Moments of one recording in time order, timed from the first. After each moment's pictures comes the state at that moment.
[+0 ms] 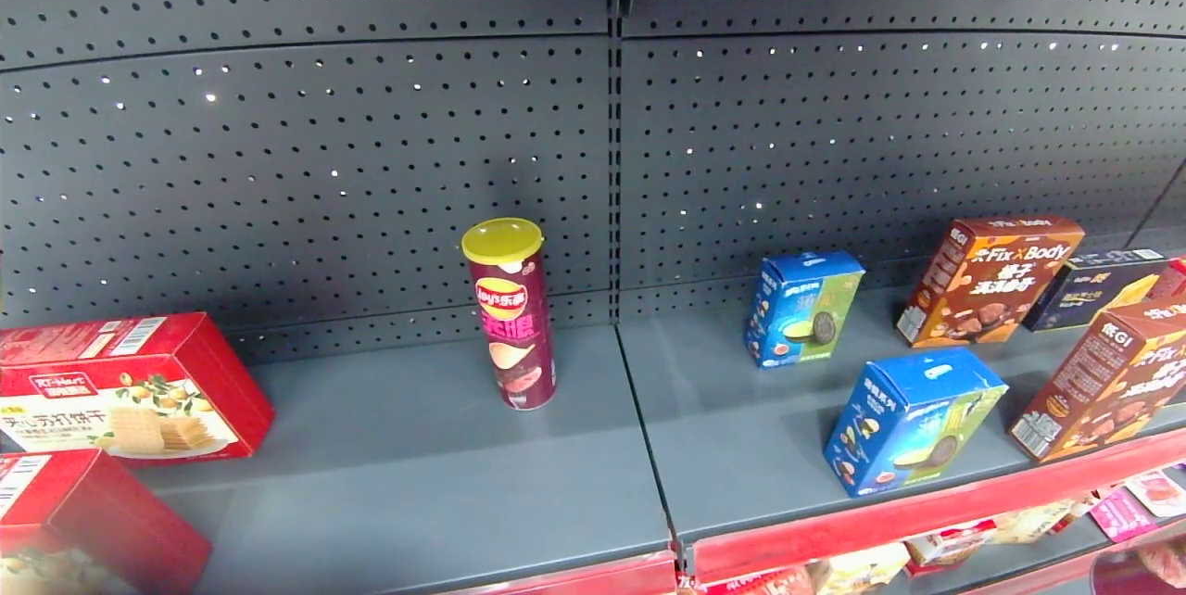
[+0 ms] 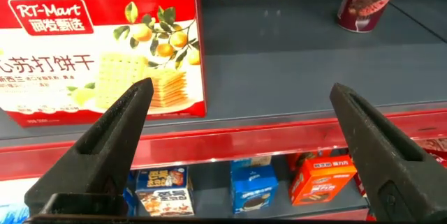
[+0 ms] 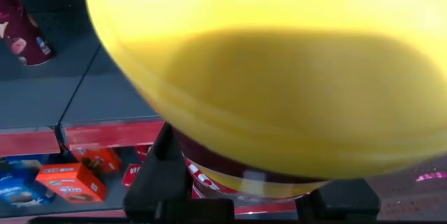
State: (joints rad) left arm 0.00 0.00 0.00 0.00 0.05 -0.03; right arm 0.09 0.36 -0.29 -0.06 0.03 0.01
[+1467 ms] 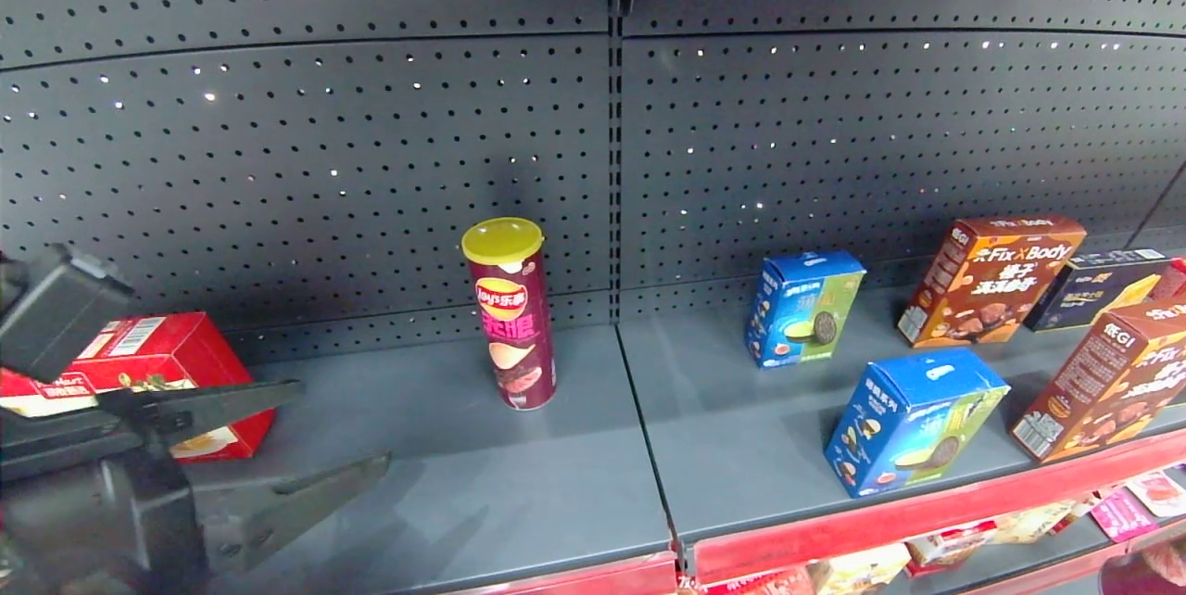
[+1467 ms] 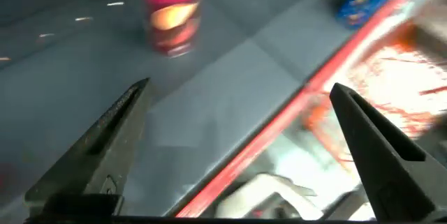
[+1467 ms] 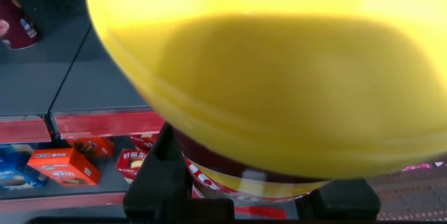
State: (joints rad) left arm -0.37 1.06 -0.61 -0.12 -0.27 -0.06; right arm 0.08 0.42 -0.38 0.03 0.02 -0.03
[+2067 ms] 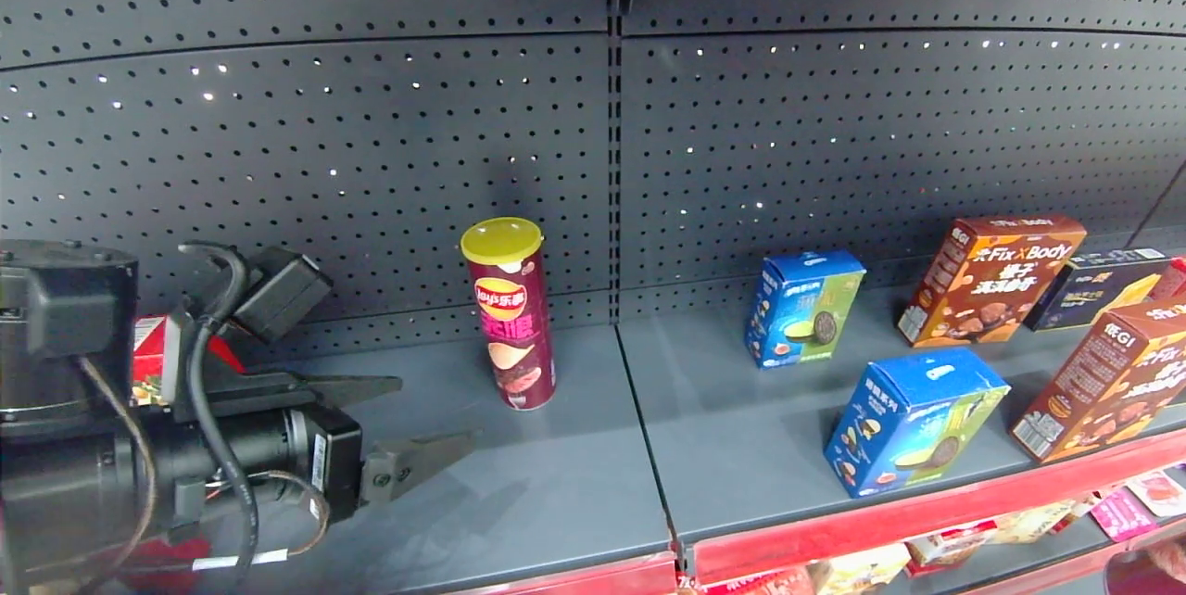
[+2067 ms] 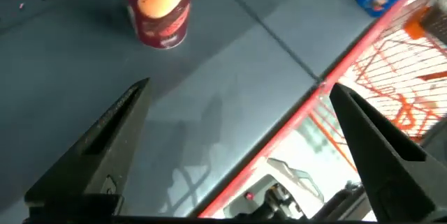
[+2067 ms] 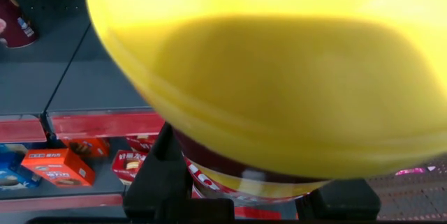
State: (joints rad) left arm -0.40 1.32 -0.66 -0.20 -0.27 -0.08; right arm 0.07 0.42 -0.38 0.03 0.02 -0.05
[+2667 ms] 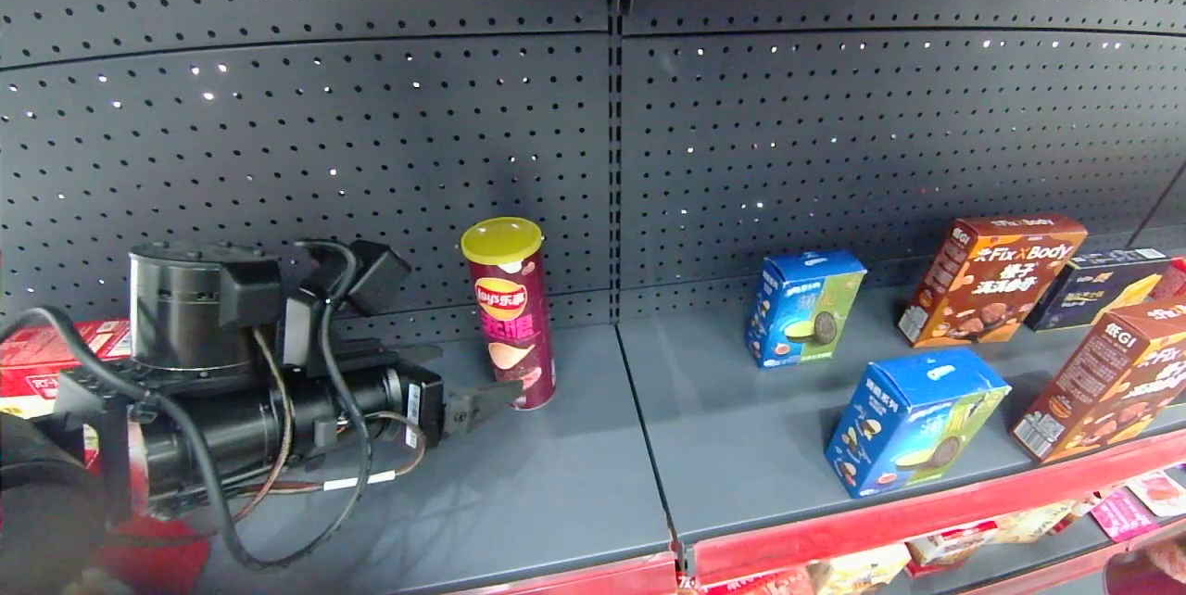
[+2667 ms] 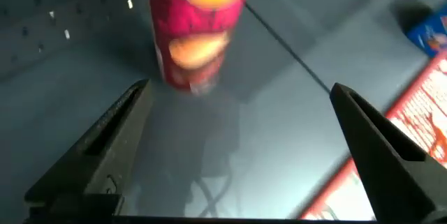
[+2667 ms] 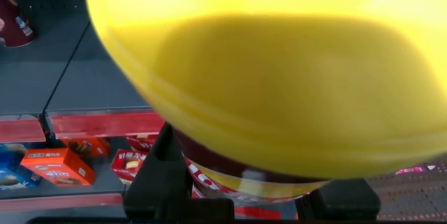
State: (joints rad) left arm -0.38 1.56 -0.66 -0.49 -0.21 -0.08; right arm 0.07 0.42 -0.38 0.03 0.02 -0.05
